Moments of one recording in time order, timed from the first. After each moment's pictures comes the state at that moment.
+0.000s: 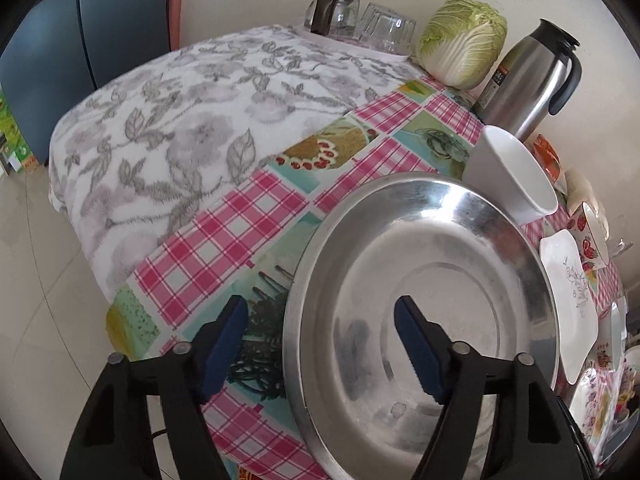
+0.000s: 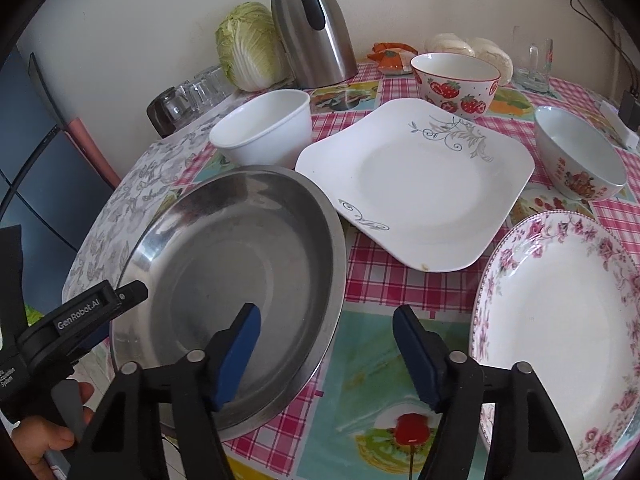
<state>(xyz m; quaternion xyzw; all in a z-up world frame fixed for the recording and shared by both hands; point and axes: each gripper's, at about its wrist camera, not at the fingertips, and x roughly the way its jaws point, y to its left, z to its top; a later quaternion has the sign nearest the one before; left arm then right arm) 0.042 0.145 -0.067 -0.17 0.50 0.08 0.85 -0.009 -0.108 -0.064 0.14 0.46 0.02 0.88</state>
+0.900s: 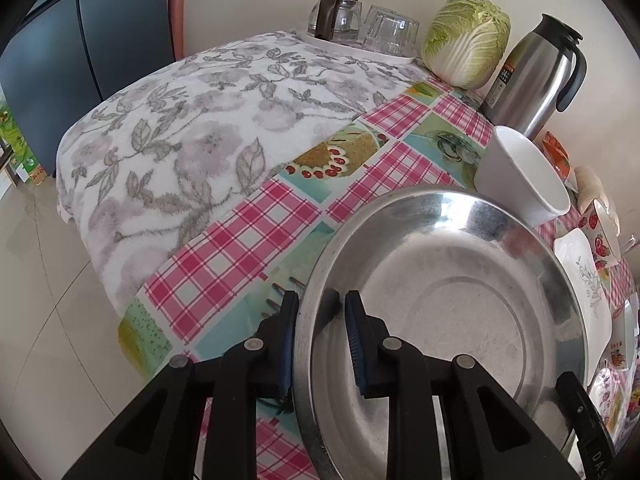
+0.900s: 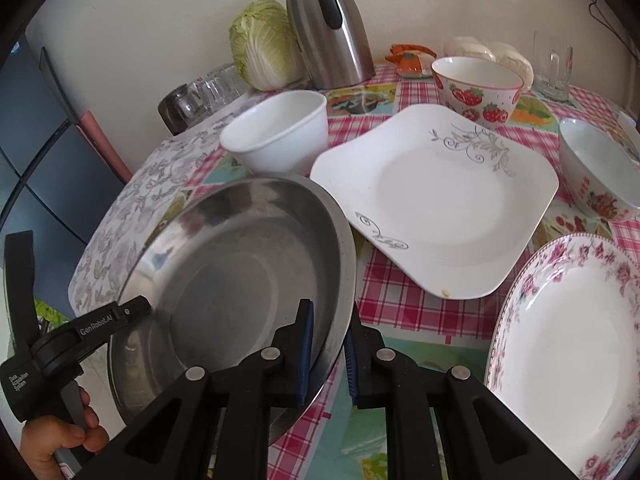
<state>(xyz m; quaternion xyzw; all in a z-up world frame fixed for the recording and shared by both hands) 0.042 0.148 -0.063 -0.14 0.49 0.10 0.85 0.003 -0.104 -0.061 0.14 0.45 0.05 0.88</state>
